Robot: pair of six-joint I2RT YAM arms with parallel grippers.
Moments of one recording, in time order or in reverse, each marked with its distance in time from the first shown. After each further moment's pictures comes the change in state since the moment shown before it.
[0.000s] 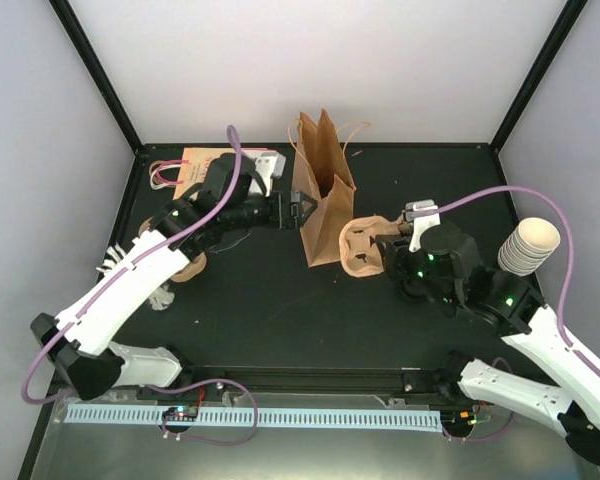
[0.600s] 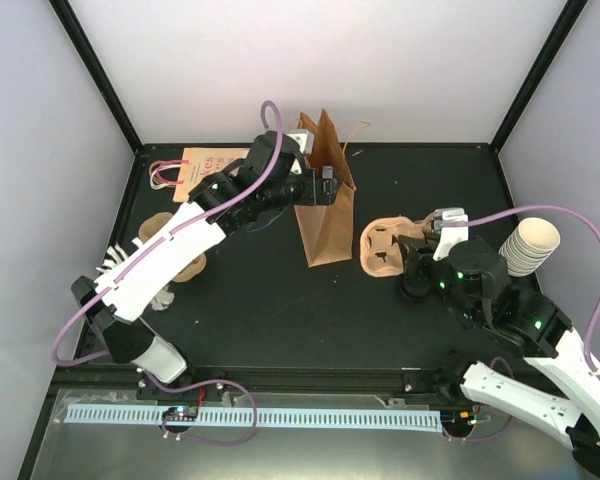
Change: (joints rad) left arm -0.117 0.264 0.315 -0.052 -0.234 -0.045; right arm 0.000 -0.150 -0.036 -0.019 0.107 -0.016
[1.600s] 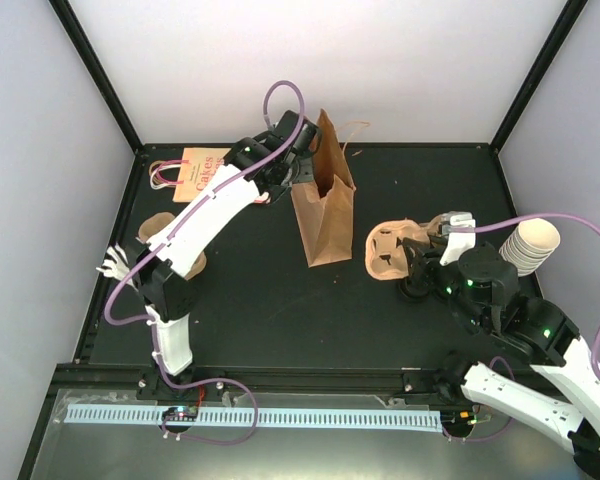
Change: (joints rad) left arm 0.103 0.351 0.362 -0.302 -0.313 -0.090; right arm 0.000 -0.062 -0.024 0.000 0.002 -0.003
